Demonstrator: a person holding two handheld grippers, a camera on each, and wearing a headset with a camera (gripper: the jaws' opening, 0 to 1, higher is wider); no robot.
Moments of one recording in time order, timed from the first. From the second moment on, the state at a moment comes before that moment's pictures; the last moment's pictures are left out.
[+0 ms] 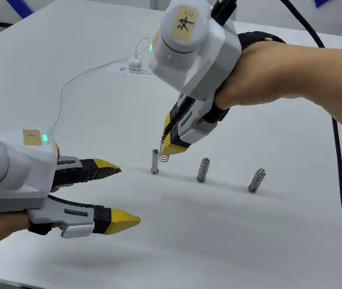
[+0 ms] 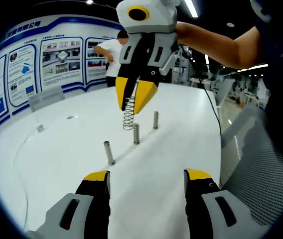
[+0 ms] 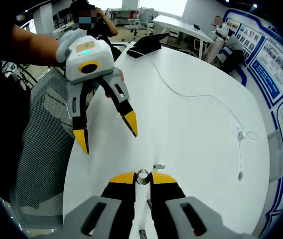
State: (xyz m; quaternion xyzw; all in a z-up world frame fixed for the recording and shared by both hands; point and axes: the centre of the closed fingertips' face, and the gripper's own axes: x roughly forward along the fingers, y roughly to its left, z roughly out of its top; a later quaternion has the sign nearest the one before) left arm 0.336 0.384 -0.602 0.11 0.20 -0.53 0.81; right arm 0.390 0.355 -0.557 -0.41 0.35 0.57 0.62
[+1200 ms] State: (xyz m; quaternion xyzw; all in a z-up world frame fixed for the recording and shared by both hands) left arm 0.337 0.393 -0.608 0.10 0.21 -0.53 0.82; right arm 0.433 0.367 -0.601 -0.39 0.38 0.55 0.63
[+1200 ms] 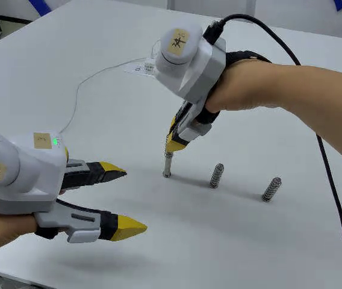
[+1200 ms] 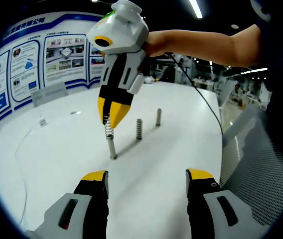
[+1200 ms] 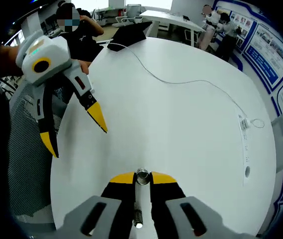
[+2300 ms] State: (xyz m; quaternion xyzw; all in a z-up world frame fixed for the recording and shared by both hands) left arm 0.338 0.396 -0.614 0.10 0.22 -0.52 0.82; right arm 0.419 0.367 -0.650 -0.38 0.41 0.53 0.63
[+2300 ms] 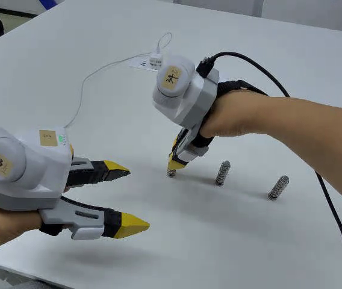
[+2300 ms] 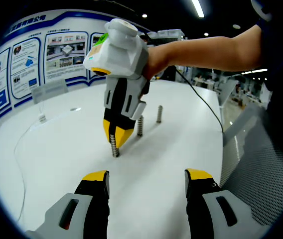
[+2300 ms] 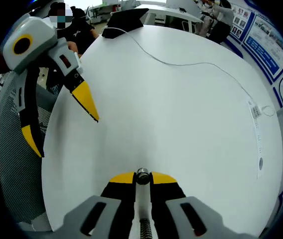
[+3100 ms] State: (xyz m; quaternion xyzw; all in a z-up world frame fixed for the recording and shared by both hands) left arm 0.338 0.394 -0.612 0.10 0.22 -0.52 0.82; right arm 0.421 0.355 -0.634 -0.35 0.39 0.53 0.66
